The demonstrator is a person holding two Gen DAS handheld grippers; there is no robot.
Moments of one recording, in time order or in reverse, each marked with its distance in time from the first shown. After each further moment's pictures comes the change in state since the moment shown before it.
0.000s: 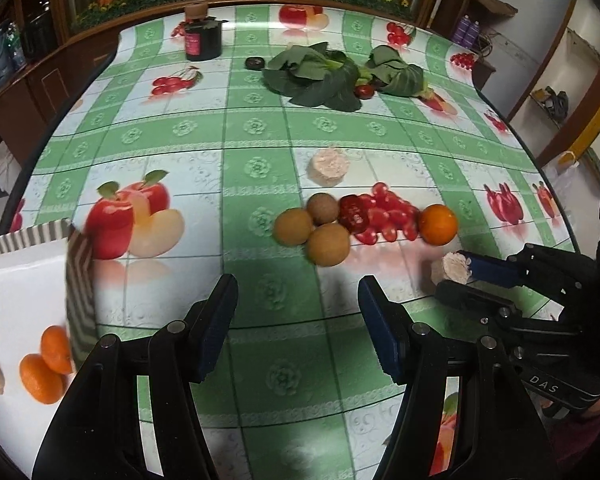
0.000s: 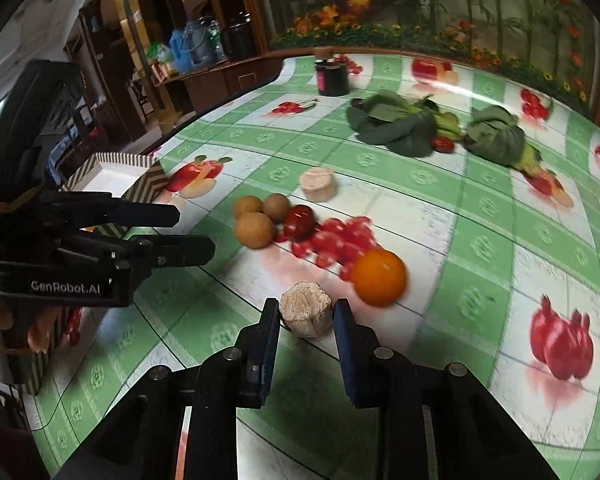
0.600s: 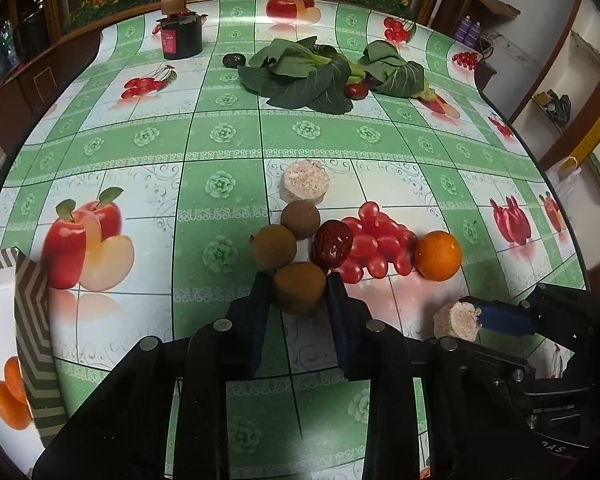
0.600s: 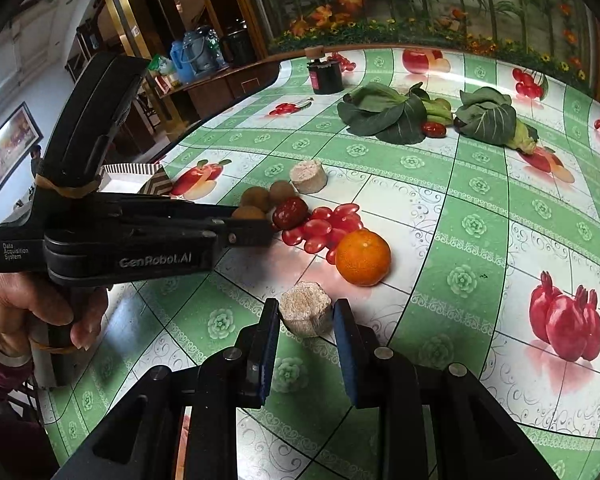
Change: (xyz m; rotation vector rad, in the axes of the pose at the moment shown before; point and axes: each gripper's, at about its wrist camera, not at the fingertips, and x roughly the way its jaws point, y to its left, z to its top) left arm 0.031 -0.014 0.018 -0.016 0.001 -0.007; right arm -0.005 -0.015 -0.009 0.045 -0.005 0.067
